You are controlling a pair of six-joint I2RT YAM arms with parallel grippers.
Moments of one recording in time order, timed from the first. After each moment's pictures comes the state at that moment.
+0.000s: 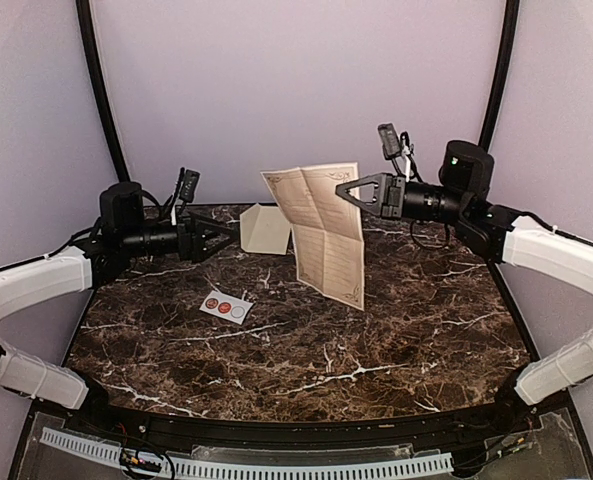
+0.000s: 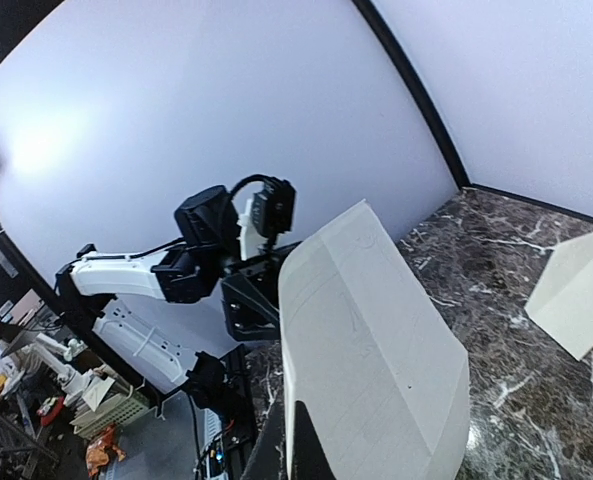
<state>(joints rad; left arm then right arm) -0.43 1.24 0.82 0.20 0.74 -0.30 0.63 1.31 1.07 0.23 -0.70 0.57</state>
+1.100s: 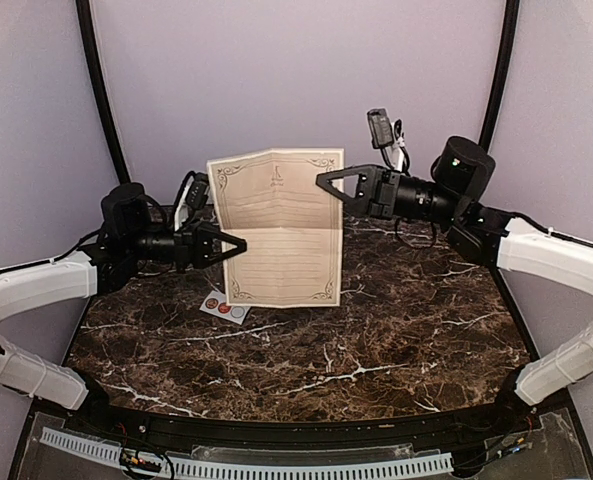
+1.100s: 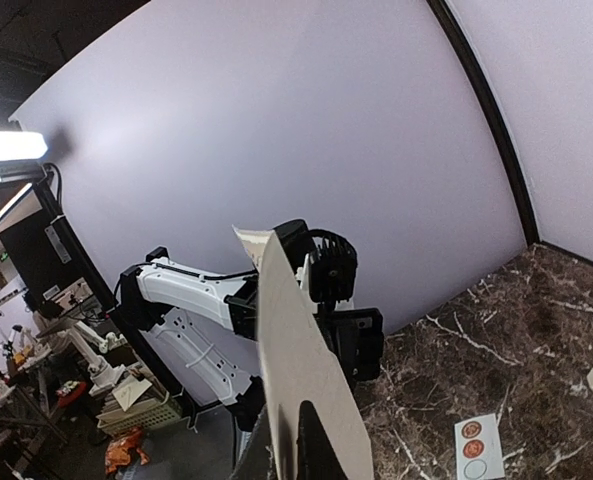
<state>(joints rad) -0.53 1.25 0.80 0.40 1.04 -0.38 0.79 1.34 1.13 0.42 -0.69 0.61</state>
